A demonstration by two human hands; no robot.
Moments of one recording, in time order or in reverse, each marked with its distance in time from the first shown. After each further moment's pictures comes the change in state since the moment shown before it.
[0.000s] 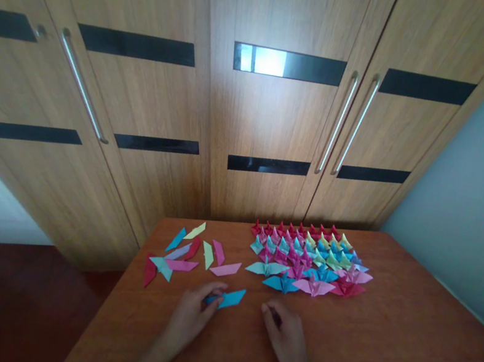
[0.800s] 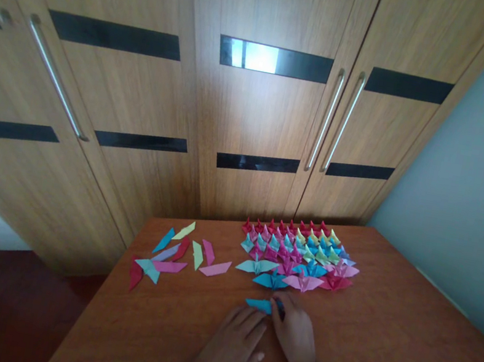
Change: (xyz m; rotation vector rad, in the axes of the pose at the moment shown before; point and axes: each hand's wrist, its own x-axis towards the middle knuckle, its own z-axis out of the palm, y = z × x) left_hand -0.021 0.059 0.074 0.447 -0.393 0.434; right_hand 0.006 0.032 -0.022 -0.359 0.121 0.009
